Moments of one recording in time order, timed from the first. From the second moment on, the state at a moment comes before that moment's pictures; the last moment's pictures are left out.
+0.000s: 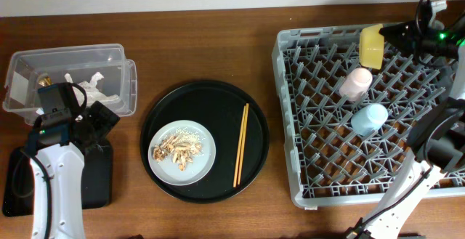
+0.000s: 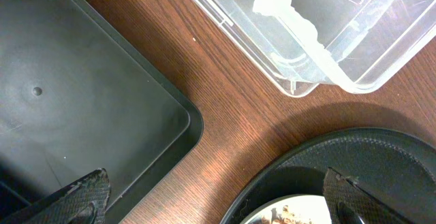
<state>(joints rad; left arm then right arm) 0.32 1.35 1.05 -0.84 -0.07 -0.55 -0.54 2.42 2.35 -1.29 -1.22 0.04</state>
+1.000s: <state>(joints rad) 0.32 1.35 1.05 -0.84 -0.07 -0.55 -0.62 2.44 2.36 -1.27 -1.07 0.31</state>
